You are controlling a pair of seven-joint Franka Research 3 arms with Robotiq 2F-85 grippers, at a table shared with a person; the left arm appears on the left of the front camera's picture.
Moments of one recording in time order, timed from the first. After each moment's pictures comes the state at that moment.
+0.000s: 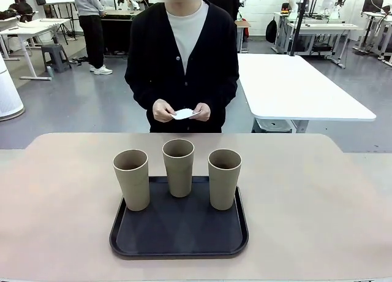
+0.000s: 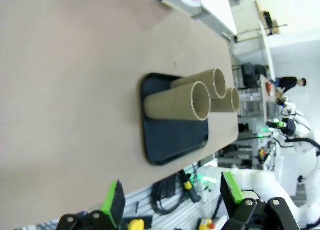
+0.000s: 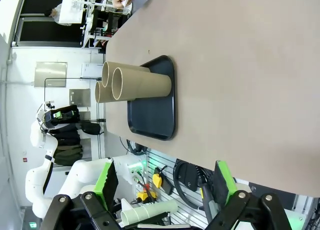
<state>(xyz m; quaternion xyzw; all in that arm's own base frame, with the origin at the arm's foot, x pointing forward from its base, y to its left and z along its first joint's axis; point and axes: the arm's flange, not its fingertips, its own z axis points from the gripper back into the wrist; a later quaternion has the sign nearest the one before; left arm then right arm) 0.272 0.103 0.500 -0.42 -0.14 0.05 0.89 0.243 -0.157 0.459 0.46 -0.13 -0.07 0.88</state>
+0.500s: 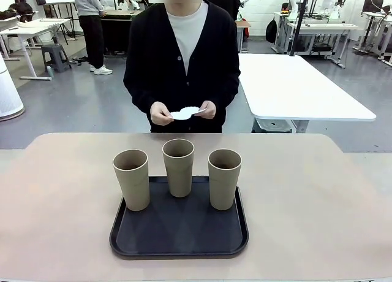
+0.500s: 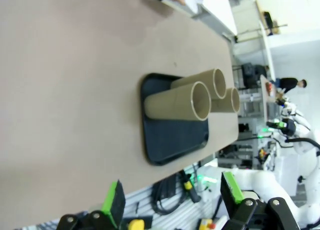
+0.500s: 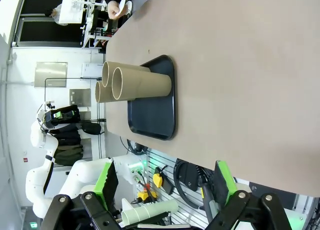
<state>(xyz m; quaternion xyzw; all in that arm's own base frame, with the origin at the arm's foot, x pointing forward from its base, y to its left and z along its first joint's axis) 0.272 0.103 0.500 -0.42 -0.14 0.05 0.89 0.243 -0.157 0.458 0.46 -0.13 -0.08 0.88</state>
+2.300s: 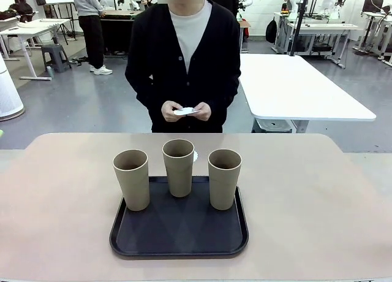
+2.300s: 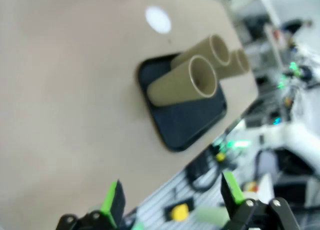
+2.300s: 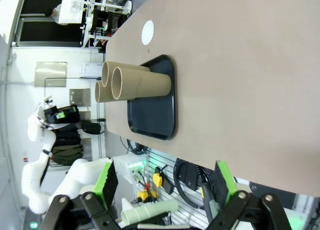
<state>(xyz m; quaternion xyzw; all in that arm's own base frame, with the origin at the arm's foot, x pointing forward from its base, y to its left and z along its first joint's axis) 0.308 0.075 0.499 -0.37 -0.14 -0.15 0.91 0.243 -0.157 0.458 0.46 -0.13 -0.08 0.88</state>
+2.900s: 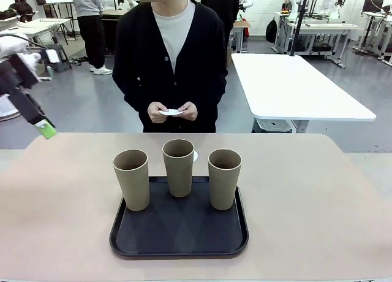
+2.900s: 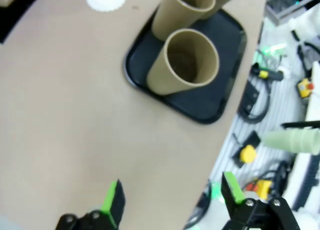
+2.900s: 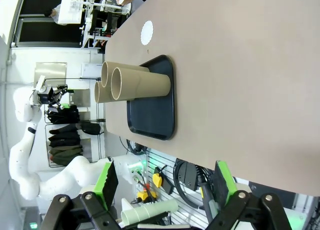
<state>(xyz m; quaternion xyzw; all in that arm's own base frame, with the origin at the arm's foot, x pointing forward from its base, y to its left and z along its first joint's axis) 0.411 -0.045 0.524 -0.21 -0.06 -0.46 0.86 0.243 -0.157 0.458 0.46 -0.13 -0.08 0.88</state>
